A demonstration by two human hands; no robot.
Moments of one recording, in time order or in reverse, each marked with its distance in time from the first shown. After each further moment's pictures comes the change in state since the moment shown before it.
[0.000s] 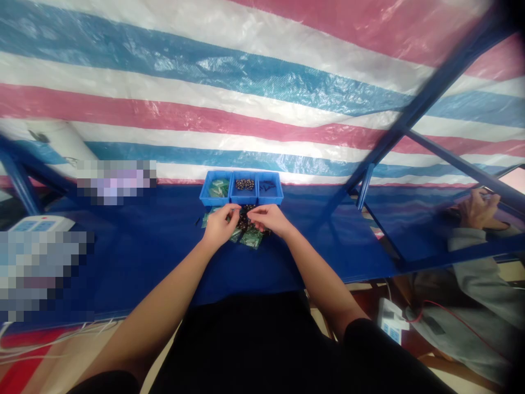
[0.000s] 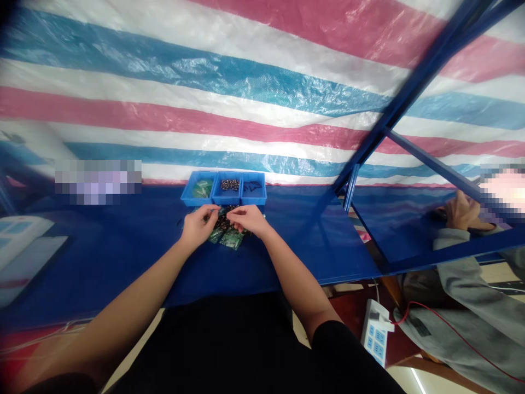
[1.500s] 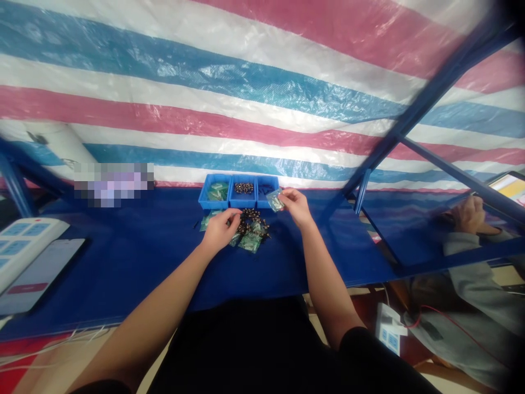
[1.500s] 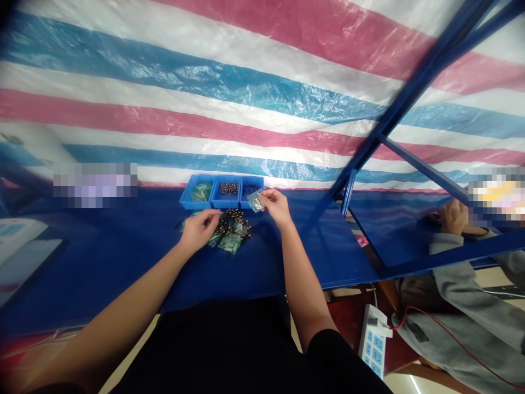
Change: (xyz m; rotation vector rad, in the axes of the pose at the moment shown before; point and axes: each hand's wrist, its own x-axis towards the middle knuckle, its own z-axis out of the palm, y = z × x) left_hand -0.001 0.000 0.000 -0.048 -0.086 0.010; right_hand 0.006 -0.007 -0.072 0.076 0.419 -0.238
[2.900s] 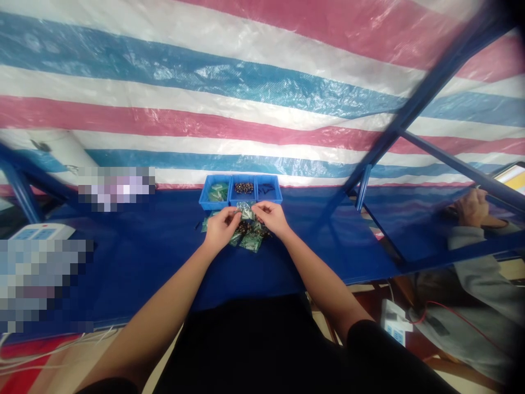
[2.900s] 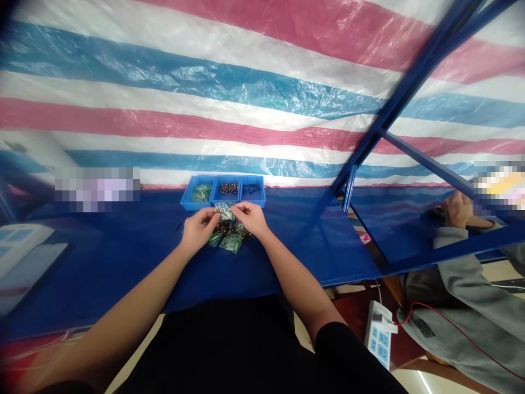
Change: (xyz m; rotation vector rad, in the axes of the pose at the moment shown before) left_hand 0.000 -0.002 0.003 -0.121 0.064 -0.111; right_hand -0.028 0.018 0.067 -0.054 -0.161 -0.003
